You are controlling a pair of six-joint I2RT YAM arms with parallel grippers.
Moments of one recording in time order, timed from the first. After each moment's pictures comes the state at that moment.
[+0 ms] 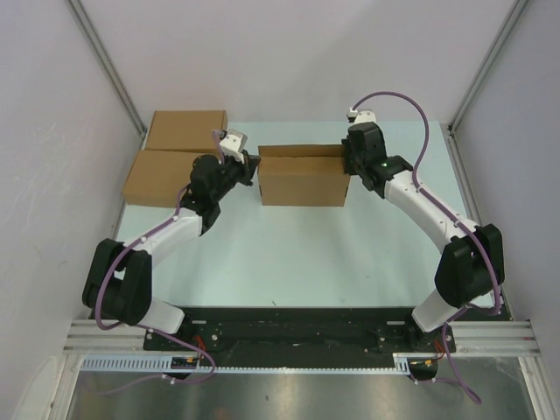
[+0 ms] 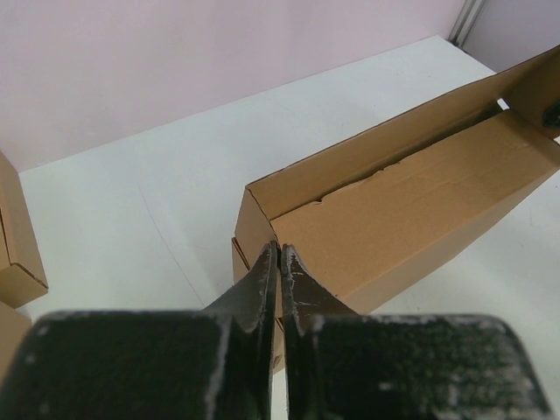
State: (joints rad) left arm -0.37 1.46 0.87 0.52 0.21 -0.06; right arm 0.45 1.60 1.39 -0.38 0.30 0.20
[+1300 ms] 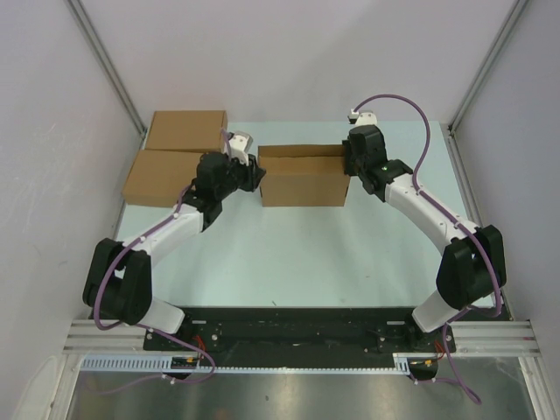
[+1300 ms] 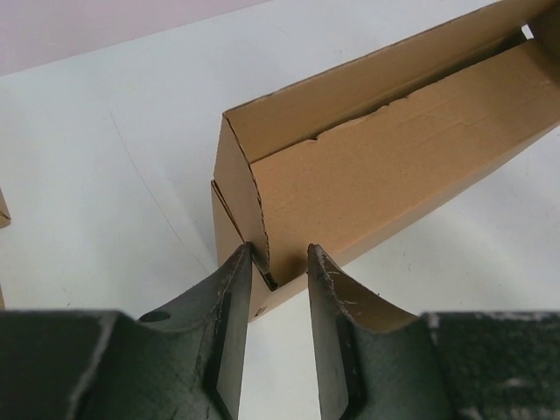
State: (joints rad) left arm -0.39 1.46 0.92 0.28 0.20 -0.09; right arm 0.45 1.59 1.34 -0.31 0.31 0.20
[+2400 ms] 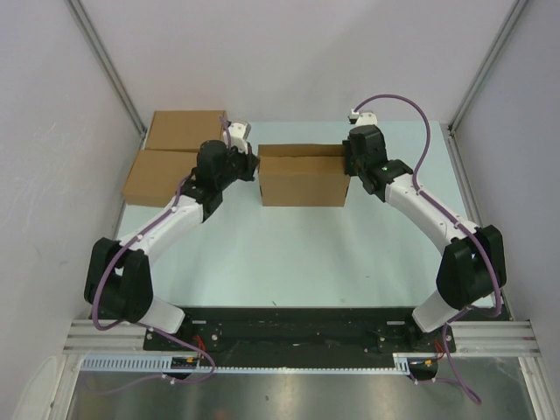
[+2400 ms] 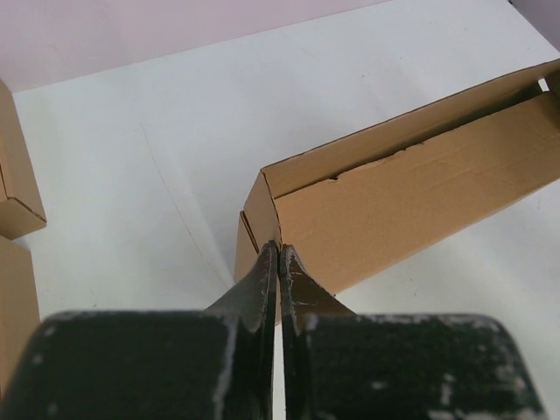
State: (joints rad) left arm -0.40 1.47 1.04 0.17 0.12 -0.11; right arm 0.45 1.59 1.34 -0.31 0.31 0.20
